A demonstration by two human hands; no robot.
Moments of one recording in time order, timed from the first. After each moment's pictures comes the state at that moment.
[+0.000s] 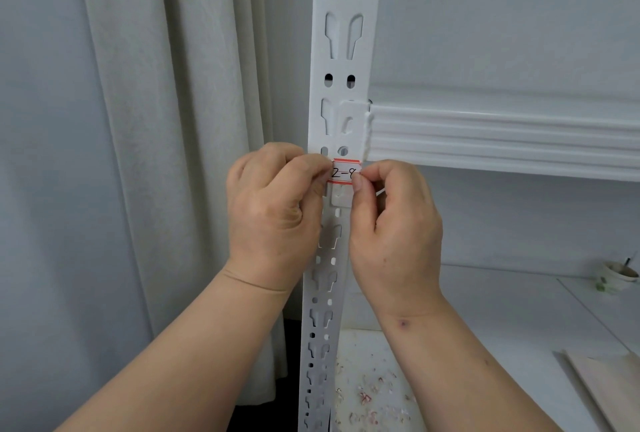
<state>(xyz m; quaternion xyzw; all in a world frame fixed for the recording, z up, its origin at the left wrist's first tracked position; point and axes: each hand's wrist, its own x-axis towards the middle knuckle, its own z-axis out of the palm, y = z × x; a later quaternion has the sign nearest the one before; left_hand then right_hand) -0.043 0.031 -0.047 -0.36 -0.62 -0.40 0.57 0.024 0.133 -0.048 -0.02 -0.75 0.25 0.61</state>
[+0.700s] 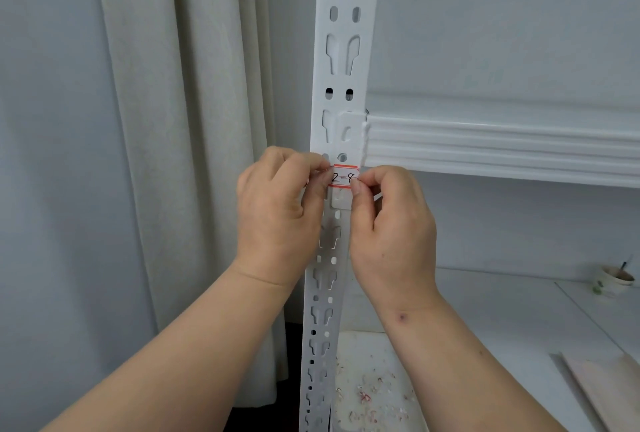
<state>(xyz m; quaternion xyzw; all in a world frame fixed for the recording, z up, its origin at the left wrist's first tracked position) -0.037 0.030 -0.041 -0.36 -0.66 -0.45 0.49 0.030 0.131 -0.045 -0.03 -0.78 0.26 0.57</state>
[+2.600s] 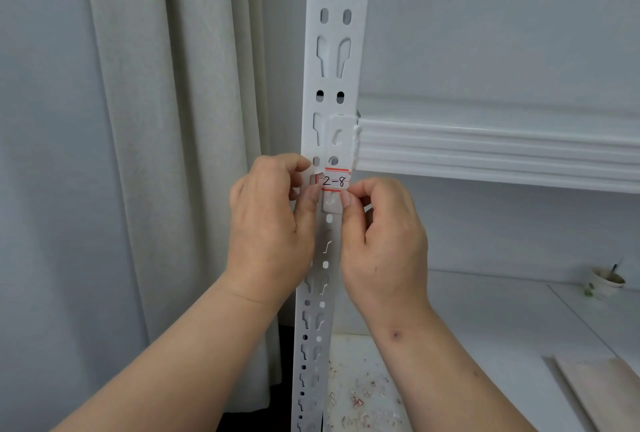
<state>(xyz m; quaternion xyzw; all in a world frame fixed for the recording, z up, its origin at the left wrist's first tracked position) -0.026 0.030 -0.047 -0.34 -0.68 -0.48 0.45 0.035 0.130 -0.051 -0.02 -0.78 0.26 0.57</state>
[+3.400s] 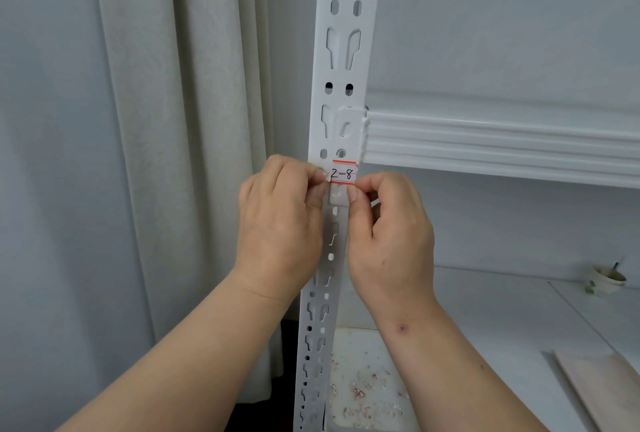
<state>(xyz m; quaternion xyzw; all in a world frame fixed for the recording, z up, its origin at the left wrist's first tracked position) -0.024 0.030 -0.051 -0.33 -0.71 -0.43 0.46 0.037 0.130 -0.052 -0.02 -0.78 0.27 0.57</state>
